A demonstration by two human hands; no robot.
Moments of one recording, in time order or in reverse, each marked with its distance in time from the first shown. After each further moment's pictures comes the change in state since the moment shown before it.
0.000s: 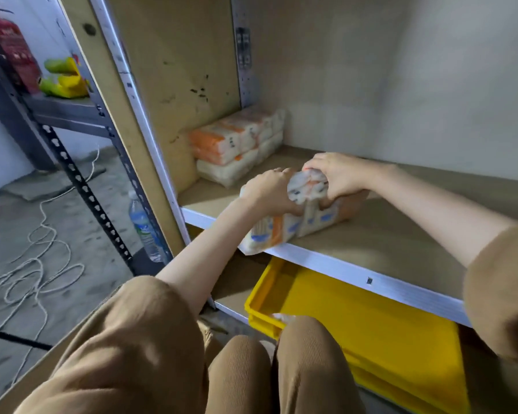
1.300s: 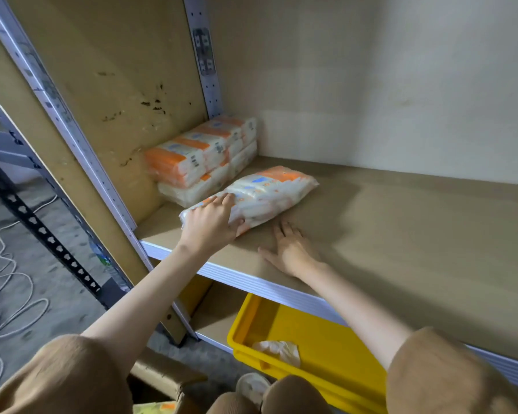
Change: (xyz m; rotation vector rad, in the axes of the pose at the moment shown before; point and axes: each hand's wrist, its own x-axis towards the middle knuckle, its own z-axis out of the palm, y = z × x) left_hand 0.034 -0.050 0.036 0.209 0.188 -0.117; right_hand 0.035 -0.018 0.123 0.272 -0.060 0.342
